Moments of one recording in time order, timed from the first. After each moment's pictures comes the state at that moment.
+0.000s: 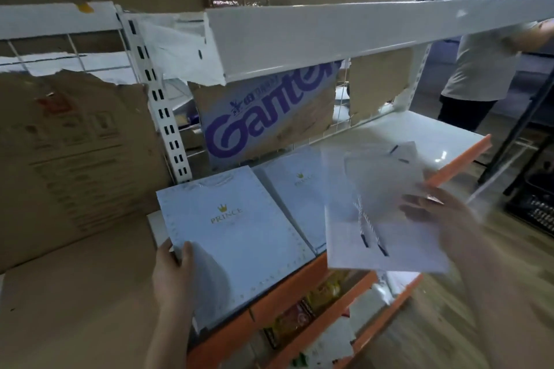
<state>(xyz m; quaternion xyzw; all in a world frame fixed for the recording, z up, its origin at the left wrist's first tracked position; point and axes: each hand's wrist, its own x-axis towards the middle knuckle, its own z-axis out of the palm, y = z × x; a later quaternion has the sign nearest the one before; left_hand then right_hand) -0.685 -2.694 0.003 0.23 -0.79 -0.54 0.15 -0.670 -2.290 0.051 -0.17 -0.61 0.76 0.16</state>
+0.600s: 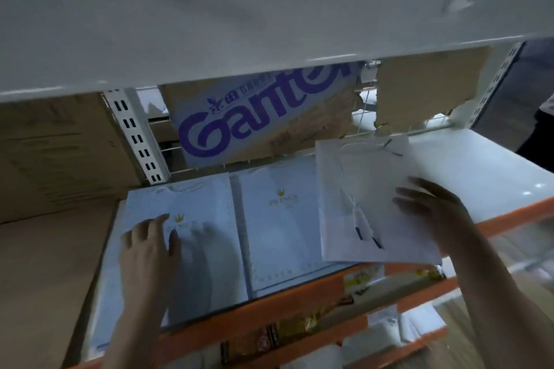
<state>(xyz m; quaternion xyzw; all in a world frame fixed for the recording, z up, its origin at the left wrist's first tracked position) -0.717 -2.604 0.008 0.20 -0.94 -0.08 0.26 -0.830 -2.178 0.038 -0.10 -0.66 0.75 0.00</state>
